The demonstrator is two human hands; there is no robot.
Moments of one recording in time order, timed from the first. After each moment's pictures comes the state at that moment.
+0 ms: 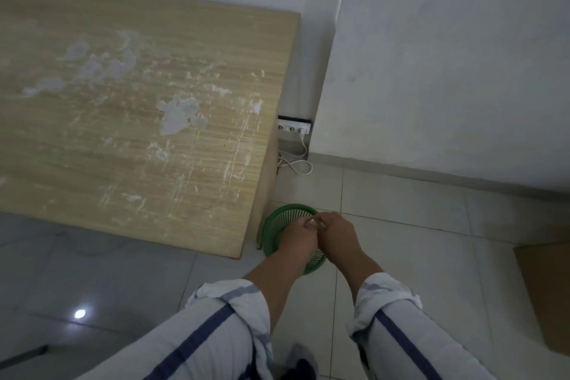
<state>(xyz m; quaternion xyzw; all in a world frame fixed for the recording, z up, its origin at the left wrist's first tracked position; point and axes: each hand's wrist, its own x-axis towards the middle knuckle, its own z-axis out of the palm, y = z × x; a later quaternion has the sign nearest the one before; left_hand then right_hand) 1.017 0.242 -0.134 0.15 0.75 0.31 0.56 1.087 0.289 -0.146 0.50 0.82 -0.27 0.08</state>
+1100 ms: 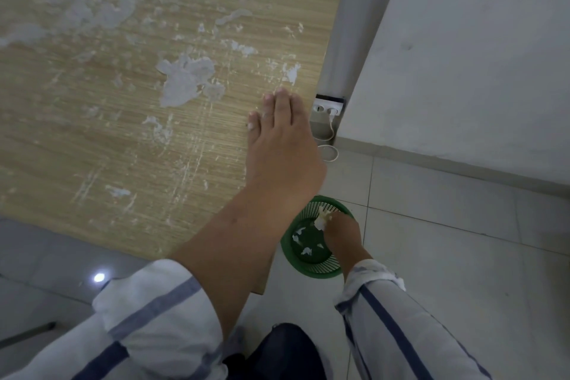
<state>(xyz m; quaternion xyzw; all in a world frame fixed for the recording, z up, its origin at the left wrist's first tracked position) 0.903 0.286 -0.086 0.50 0.85 0.11 0.11 1.027 0.315 -0.288 0.61 0.70 -0.33 0.18</state>
